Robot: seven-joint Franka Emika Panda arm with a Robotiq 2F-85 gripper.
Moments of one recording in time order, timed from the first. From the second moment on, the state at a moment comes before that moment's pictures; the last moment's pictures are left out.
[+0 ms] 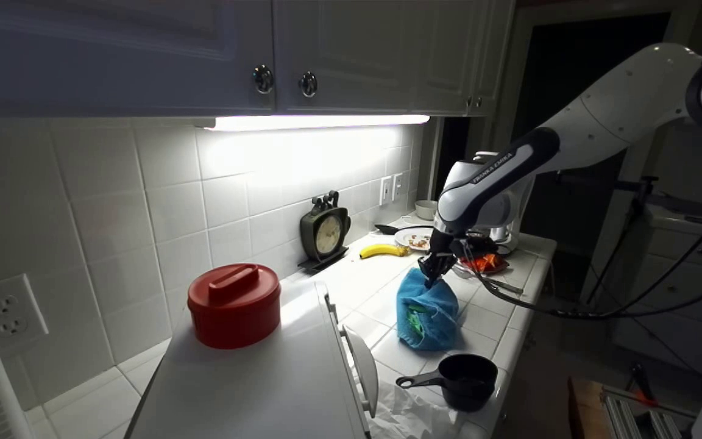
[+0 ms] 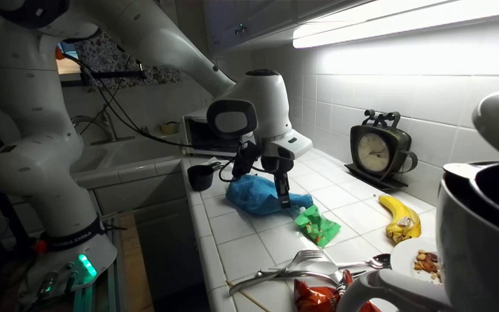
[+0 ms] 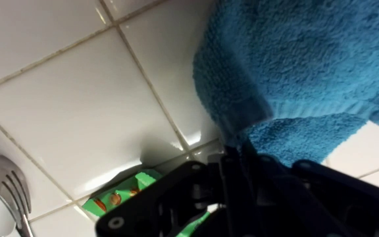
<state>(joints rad) -0.27 0.16 -0.25 -2.26 0.21 2.56 -0.04</state>
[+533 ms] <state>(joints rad) -0.26 0.09 -0.24 -2.22 0.18 2.65 -0.03</state>
